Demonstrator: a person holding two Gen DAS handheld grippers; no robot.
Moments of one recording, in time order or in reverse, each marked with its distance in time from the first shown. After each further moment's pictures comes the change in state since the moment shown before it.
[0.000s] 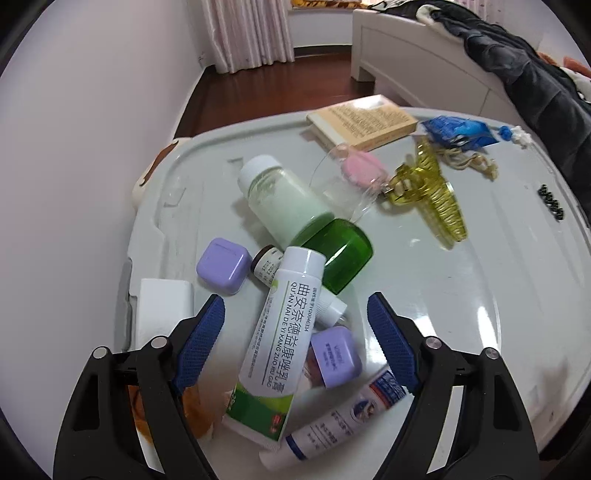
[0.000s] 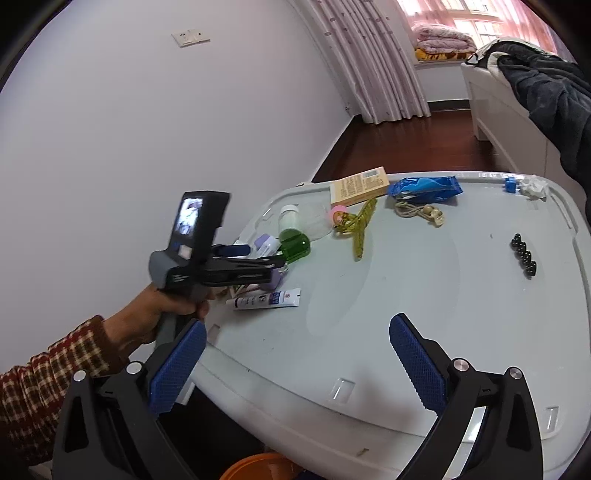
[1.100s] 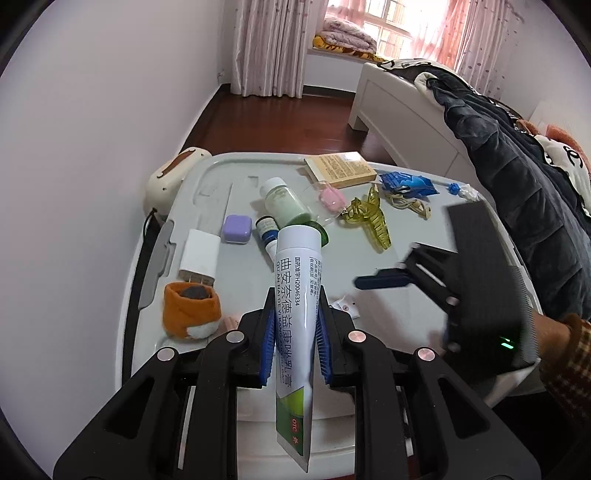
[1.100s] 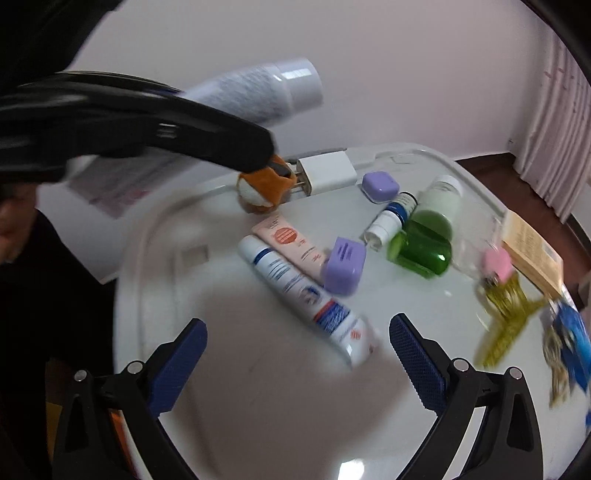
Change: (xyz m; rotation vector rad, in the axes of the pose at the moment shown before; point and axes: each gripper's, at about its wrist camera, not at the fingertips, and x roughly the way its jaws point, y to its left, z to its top) left arm -0.114 0.010 -0.052 -0.170 -0.157 -0.127; right arm 0.192 0.069 0.010 -0.766 0.325 0.143
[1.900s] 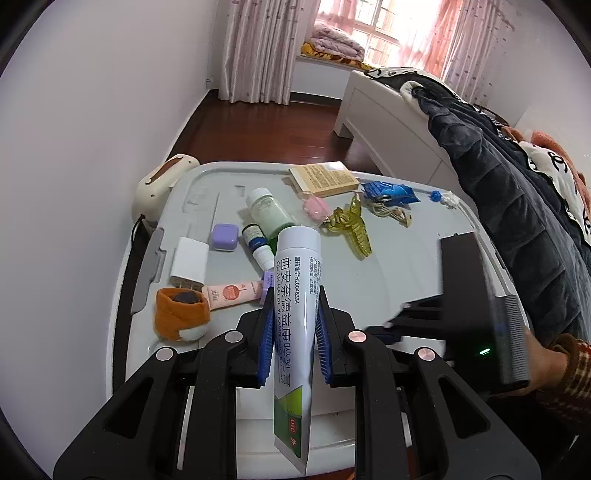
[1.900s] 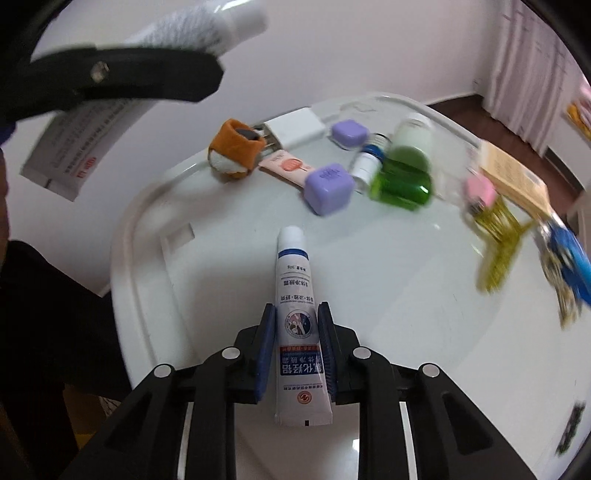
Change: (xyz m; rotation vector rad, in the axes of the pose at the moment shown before) left arm -0.014 -0.001 -0.001 0.003 -0.023 -0.067; right arm -0.017 0.007 -0.024 0.246 0.109 -0.061
